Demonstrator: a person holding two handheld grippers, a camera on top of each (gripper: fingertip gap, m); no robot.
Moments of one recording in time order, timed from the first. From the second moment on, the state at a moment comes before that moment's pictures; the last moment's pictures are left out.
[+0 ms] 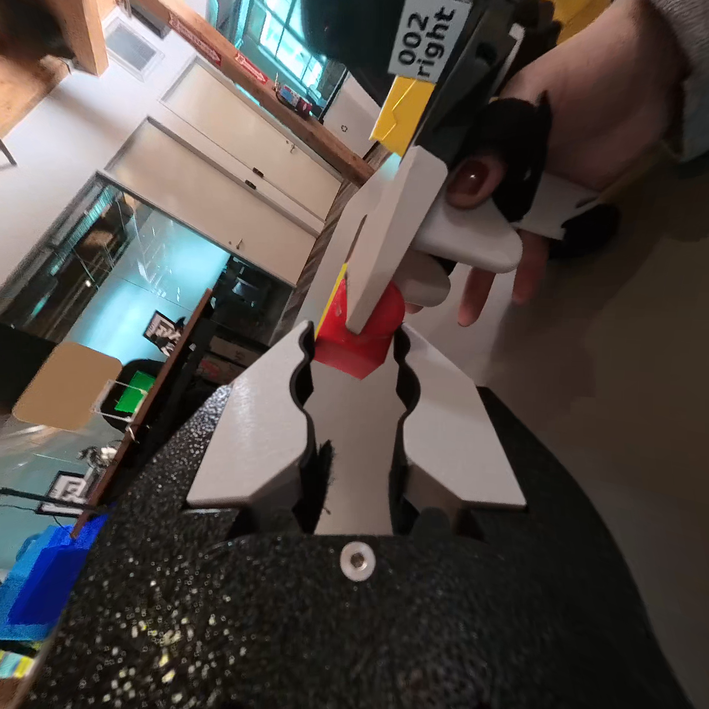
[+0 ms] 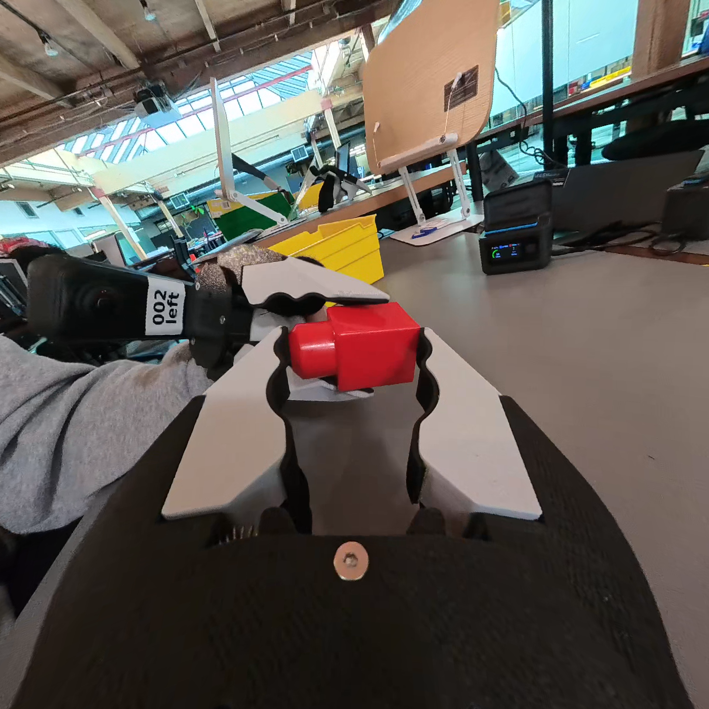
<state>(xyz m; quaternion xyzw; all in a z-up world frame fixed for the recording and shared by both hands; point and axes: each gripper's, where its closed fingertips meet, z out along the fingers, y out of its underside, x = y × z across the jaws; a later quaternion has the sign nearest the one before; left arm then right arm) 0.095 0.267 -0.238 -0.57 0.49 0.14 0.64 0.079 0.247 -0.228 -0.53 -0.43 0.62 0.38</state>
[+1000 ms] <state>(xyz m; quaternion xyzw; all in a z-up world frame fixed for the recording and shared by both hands) 0.113 0.239 -0.189 -0.57 0.14 -0.67 0.45 0.081 0.240 -0.183 -0.27 -0.53 0.12 0.79</state>
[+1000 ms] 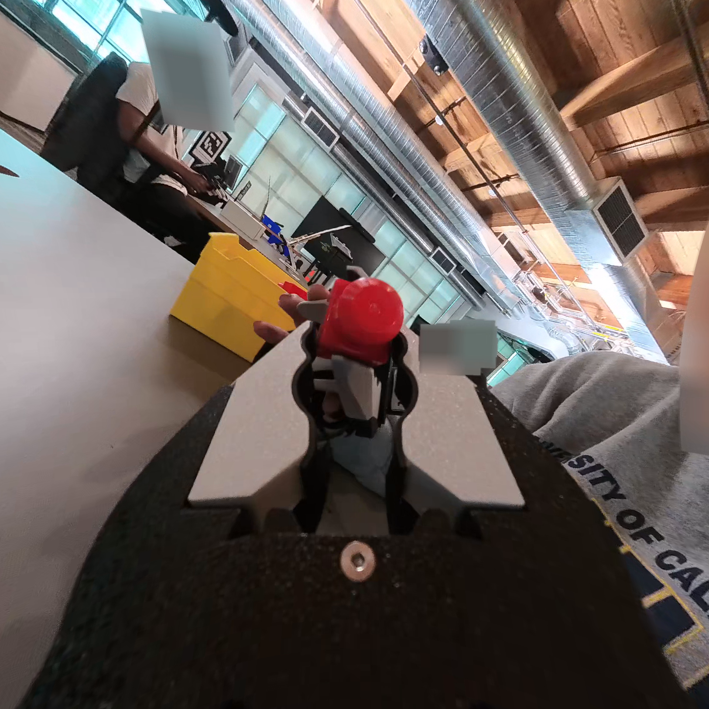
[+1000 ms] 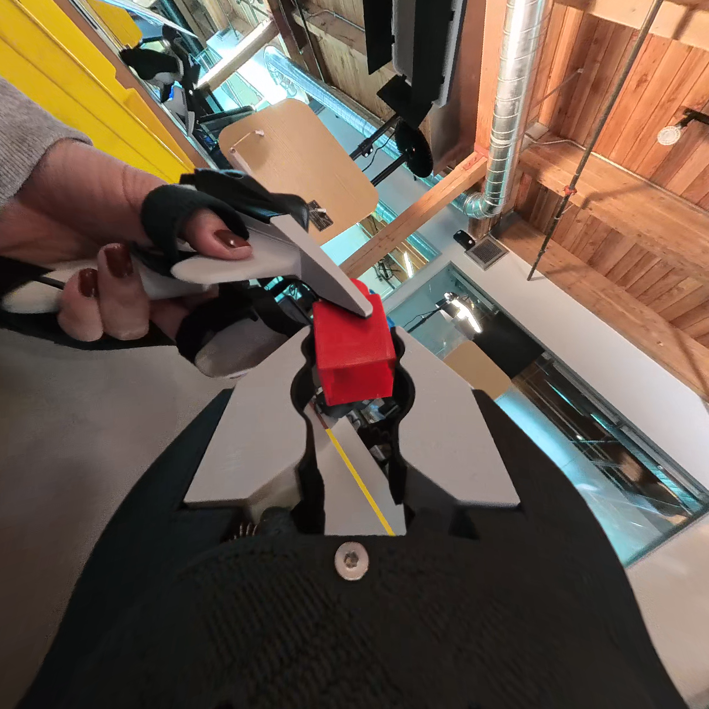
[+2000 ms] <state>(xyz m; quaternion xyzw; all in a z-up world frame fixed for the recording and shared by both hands) 0.046 0.283 -0.202 -0.61 0.24 0.05 0.75 0.391 0.326 -0.178 -0.78 -0.32 -0.05 0.53</state>
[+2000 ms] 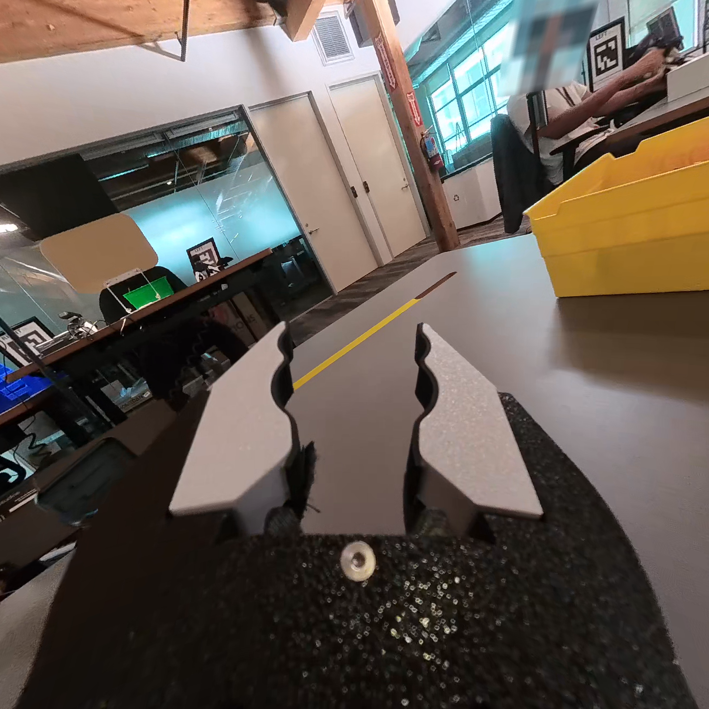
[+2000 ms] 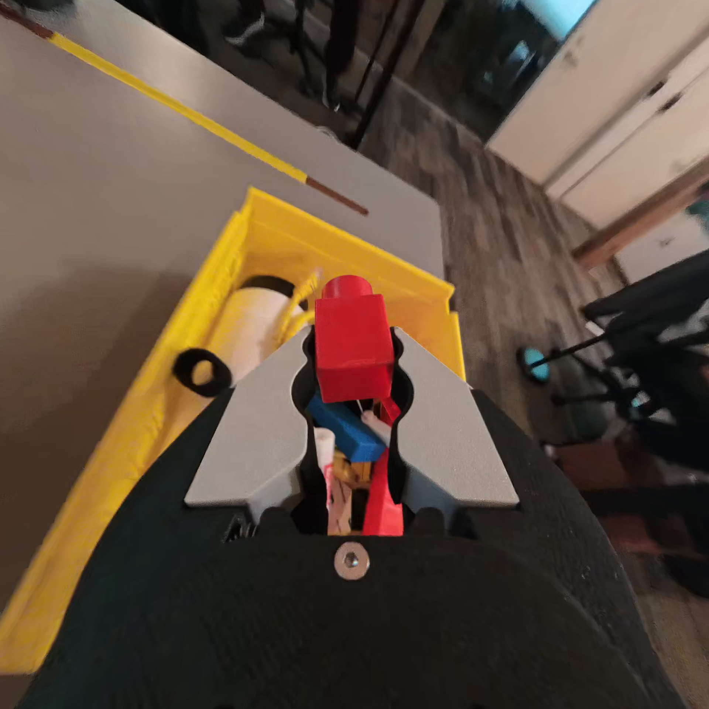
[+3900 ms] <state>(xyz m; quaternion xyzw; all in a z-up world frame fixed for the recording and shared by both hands) 0.004 0.285 -0.192 -0.61 0.13 0.06 0.78 0.076 0.323 -0.204 -0.52 -0.36 0.13 0.77</state>
